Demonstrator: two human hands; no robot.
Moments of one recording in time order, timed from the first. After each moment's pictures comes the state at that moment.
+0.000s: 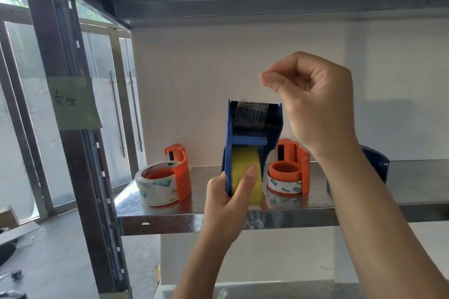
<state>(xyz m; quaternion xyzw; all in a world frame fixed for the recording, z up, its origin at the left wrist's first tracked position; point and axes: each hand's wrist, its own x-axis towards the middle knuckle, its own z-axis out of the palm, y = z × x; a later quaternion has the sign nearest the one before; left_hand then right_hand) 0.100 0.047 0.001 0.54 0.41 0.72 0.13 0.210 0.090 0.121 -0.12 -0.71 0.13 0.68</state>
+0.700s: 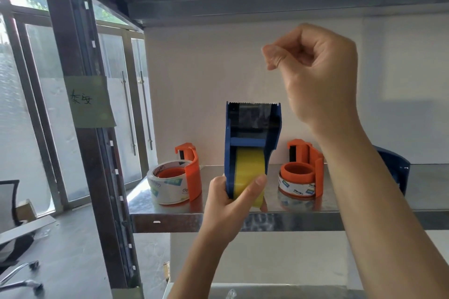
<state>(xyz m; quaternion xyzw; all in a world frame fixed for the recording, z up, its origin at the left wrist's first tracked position) 0.079 0.044 -0.002 0.58 0.42 0.69 0.14 0.188 0.095 0.143 -0.10 -0.70 0.09 0.70</state>
